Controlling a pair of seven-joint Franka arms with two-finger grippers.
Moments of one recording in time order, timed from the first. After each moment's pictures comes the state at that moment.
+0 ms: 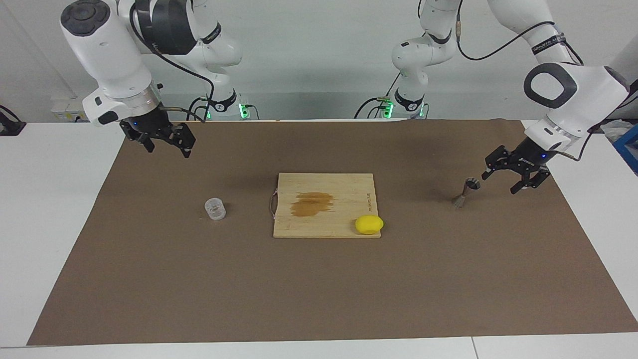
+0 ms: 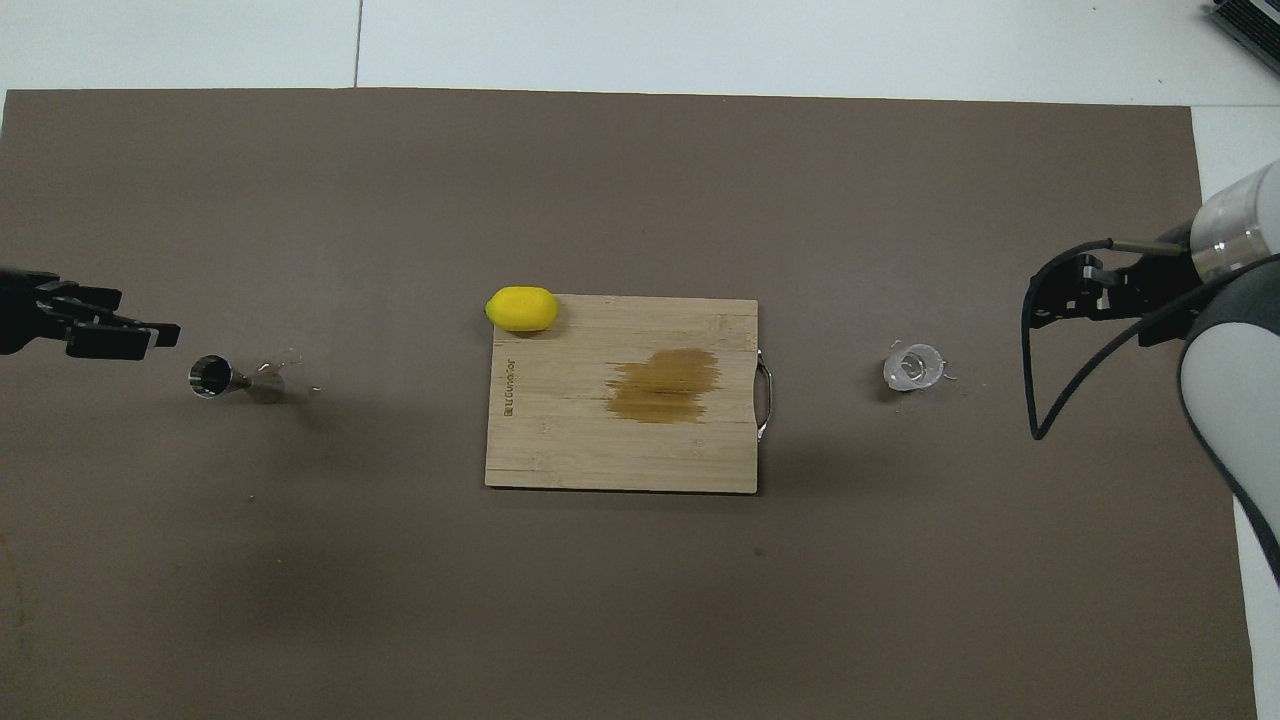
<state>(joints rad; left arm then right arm) 0.26 0.07 -0.04 -1.92 -0.45 2.00 0.99 -0.03 0.05 0.10 -1.60 -0.02 1.59 0.25</state>
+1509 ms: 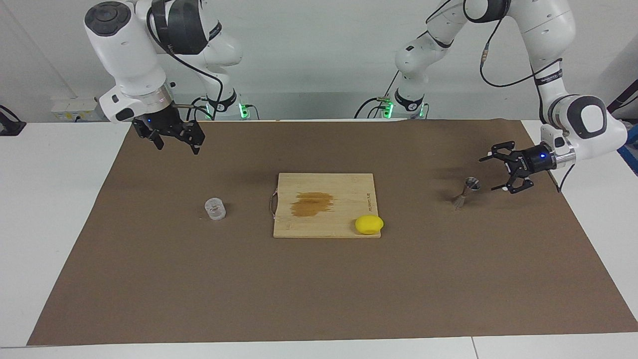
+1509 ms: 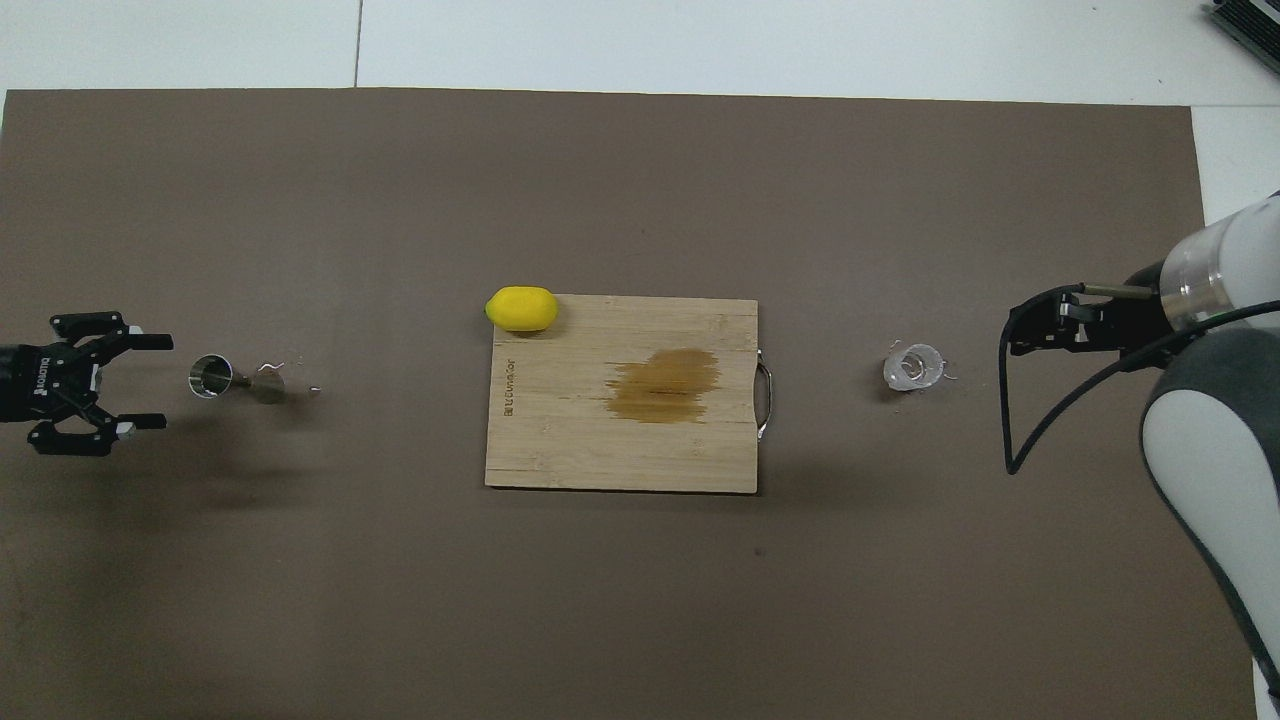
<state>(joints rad) 0.54 0.34 -0.04 -1.89 -0.96 1.46 2.05 -0.02 -0.03 0.10 -1.74 -0.02 1.67 0.25</state>
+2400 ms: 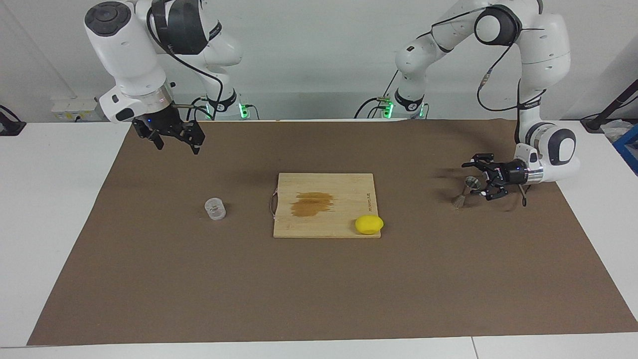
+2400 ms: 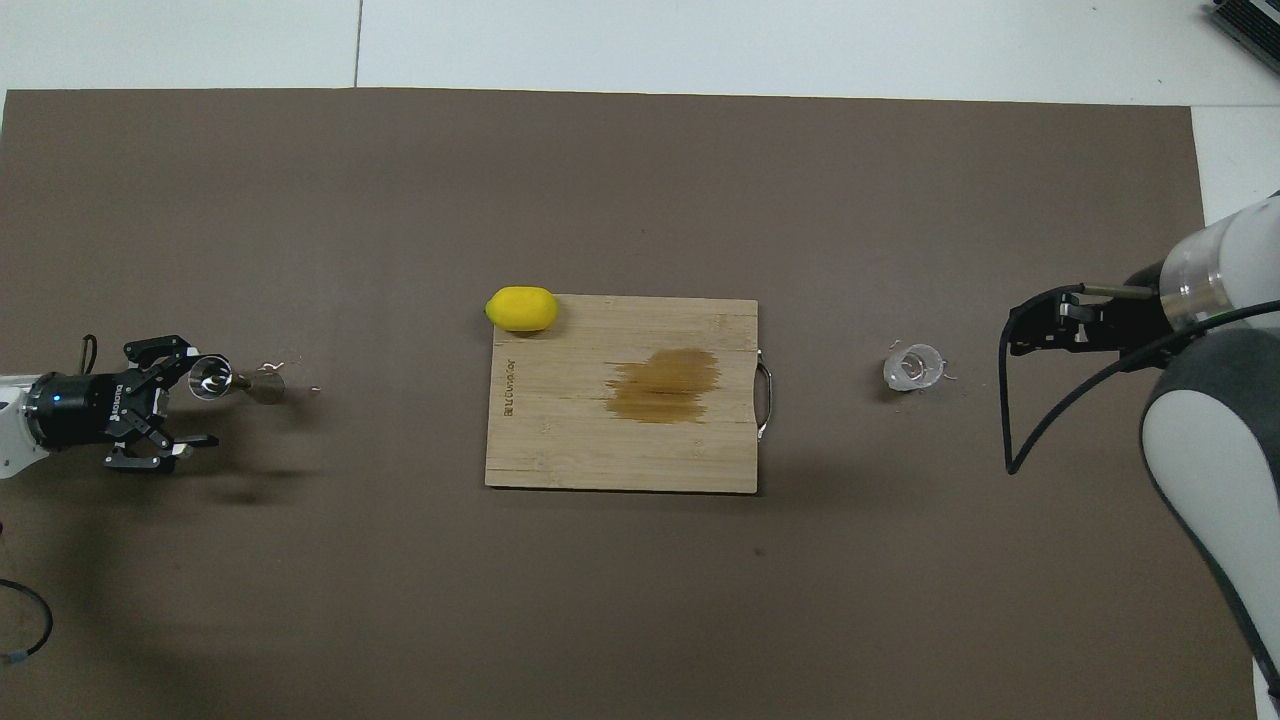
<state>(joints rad) 0.57 0.54 -0.04 -1.92 -1.12 1.31 2.30 -0.02 -0.03 0.10 -1.74 -0.02 1.67 0.25</state>
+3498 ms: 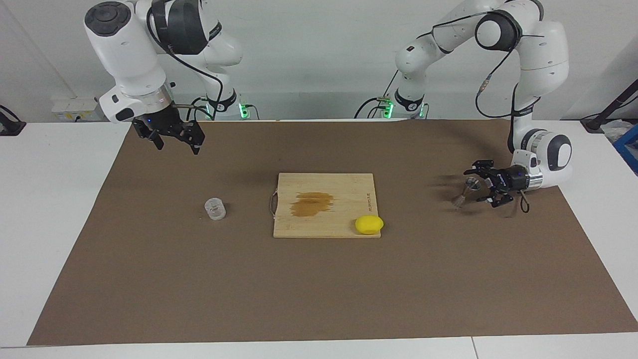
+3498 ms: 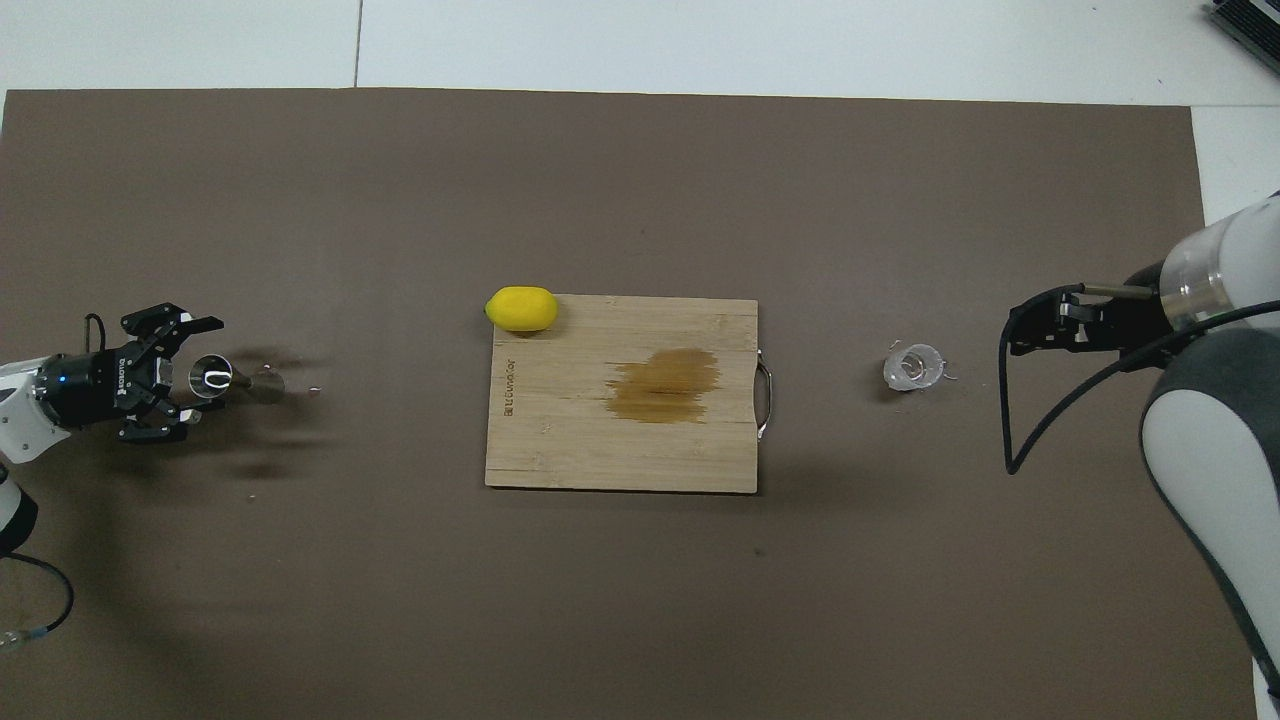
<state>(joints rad) 0.56 0.58 -0.06 -1.90 -1.28 1.30 2.38 -0.02 -0.03 0.10 -1.74 -0.02 1.67 0.25</state>
